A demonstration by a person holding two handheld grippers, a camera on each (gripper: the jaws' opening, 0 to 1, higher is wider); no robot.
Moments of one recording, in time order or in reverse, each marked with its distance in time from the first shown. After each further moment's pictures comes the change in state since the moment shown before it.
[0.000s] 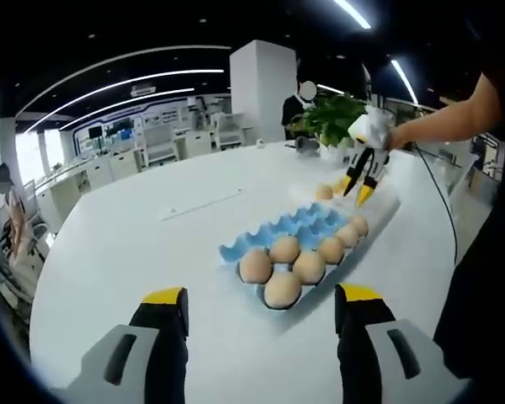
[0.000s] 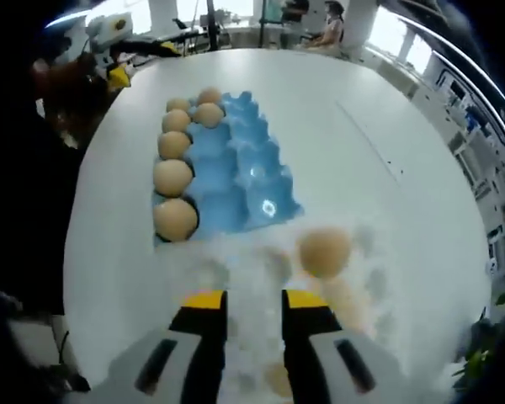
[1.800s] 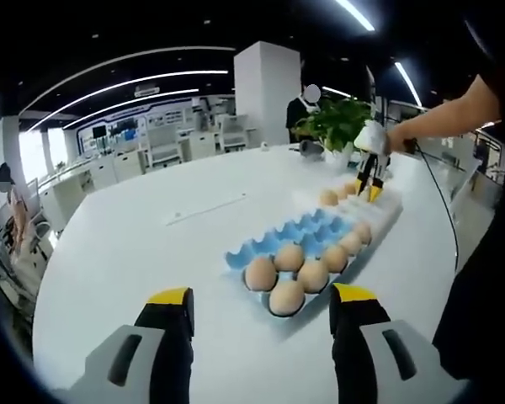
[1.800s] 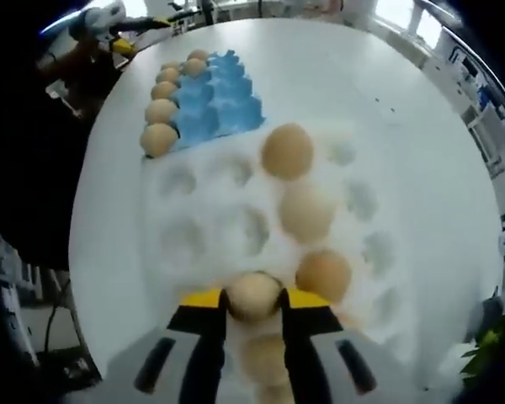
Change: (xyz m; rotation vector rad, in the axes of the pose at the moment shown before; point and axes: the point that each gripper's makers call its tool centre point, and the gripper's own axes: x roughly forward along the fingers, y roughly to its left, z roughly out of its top) left arm -0.002 0.004 0.010 -0.020 -0.005 0.020; right arm -0.011 -0.019 -0.062 0.007 0.128 0.126
